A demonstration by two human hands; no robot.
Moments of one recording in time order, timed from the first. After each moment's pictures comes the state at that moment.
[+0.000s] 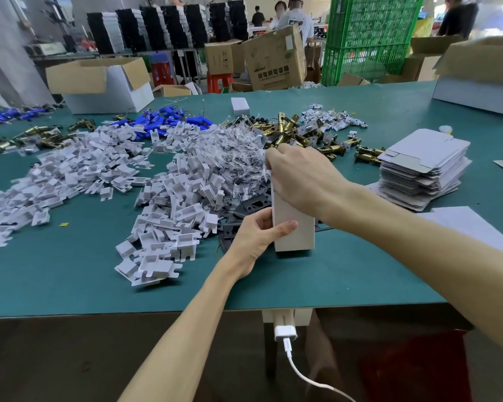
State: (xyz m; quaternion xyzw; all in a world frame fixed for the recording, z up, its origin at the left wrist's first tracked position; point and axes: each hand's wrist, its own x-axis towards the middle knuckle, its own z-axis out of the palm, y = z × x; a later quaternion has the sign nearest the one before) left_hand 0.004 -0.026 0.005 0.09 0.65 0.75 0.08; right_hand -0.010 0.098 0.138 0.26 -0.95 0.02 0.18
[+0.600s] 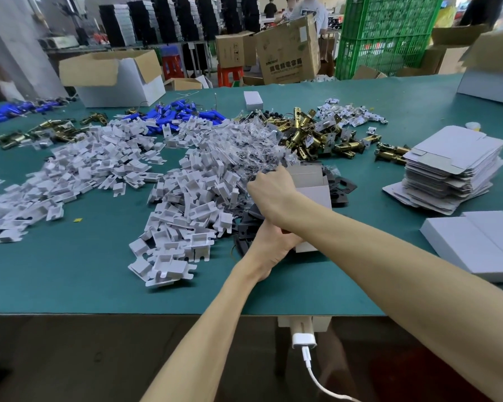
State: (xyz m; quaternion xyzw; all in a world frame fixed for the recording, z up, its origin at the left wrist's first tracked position) left_hand -0.004 -0.026 -0.005 0.08 0.73 0.67 0.04; right_hand -0.067 0.018 0.080 0.25 -0.95 -0.17 0.04
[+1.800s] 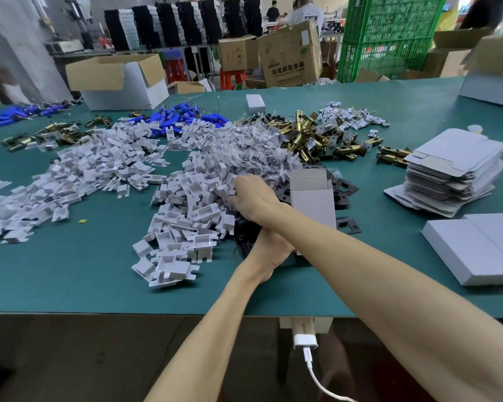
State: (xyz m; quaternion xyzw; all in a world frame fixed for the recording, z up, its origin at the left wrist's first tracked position) left_hand 0.002 -0.027 -0.002 0.10 0.75 0.65 0.04; right_hand -0.072 -0.008 0.064 0.22 -0.96 0.20 0.02
